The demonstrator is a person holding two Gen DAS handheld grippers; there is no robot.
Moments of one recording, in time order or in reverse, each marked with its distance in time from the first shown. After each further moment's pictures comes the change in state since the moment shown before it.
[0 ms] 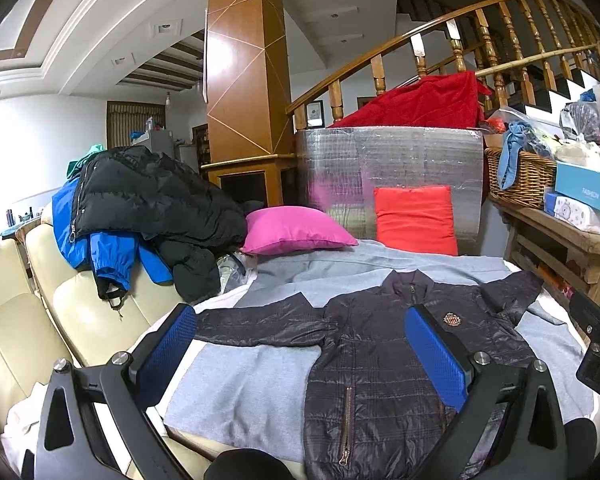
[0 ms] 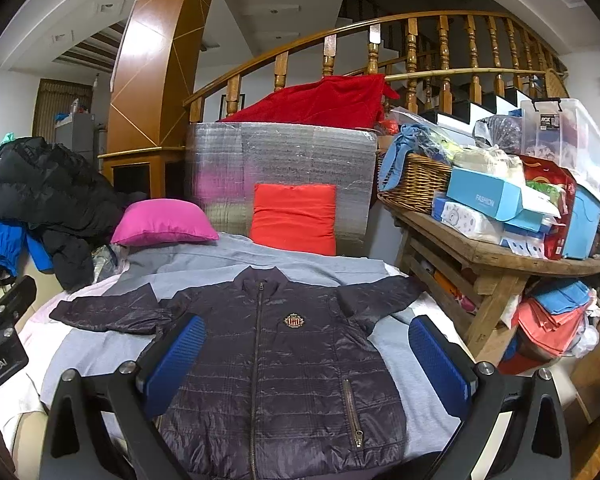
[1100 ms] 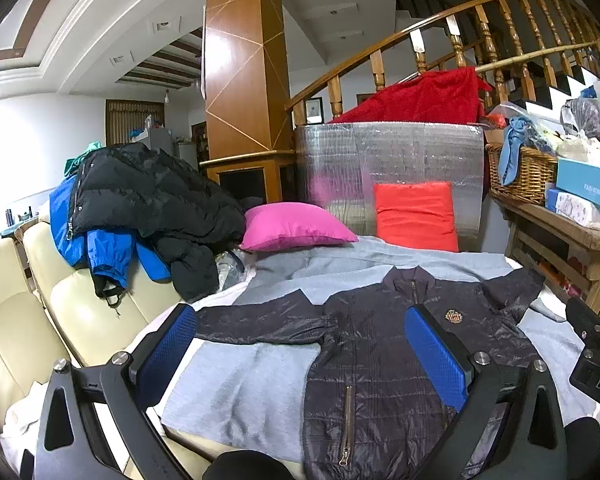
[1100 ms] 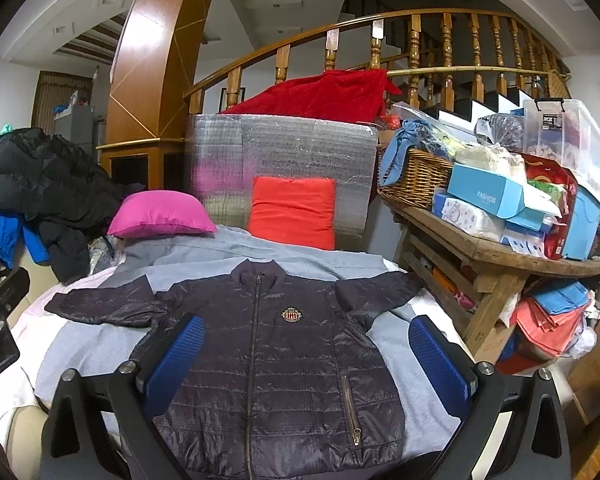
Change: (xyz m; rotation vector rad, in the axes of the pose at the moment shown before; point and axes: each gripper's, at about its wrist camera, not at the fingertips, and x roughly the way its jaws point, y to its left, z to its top) left arm 0.015 -0.005 -0.005 0.006 0.018 -0.003; right arm 0.017 0.007 -0.004 -0.026 0.028 -0.012
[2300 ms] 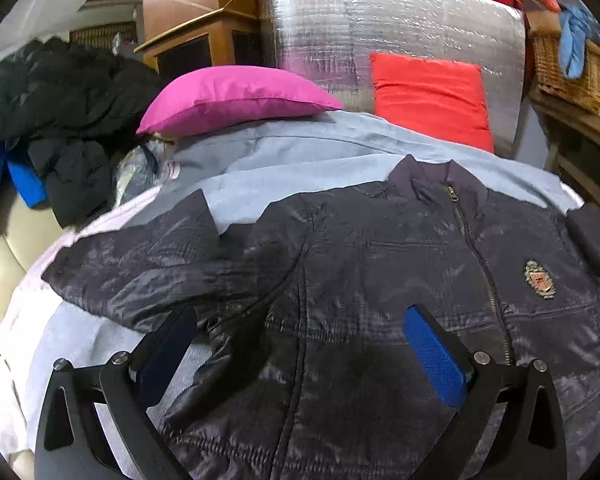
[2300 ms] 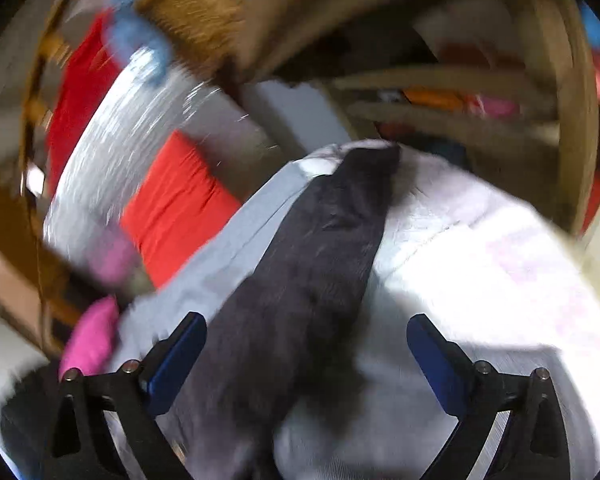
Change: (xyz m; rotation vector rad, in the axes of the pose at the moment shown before) left arm 0.350 -0.115 -0.090 0.018 0.357 -0.006; right arm 0.530 -0.359 -0.095 0.946 0.323 0.160
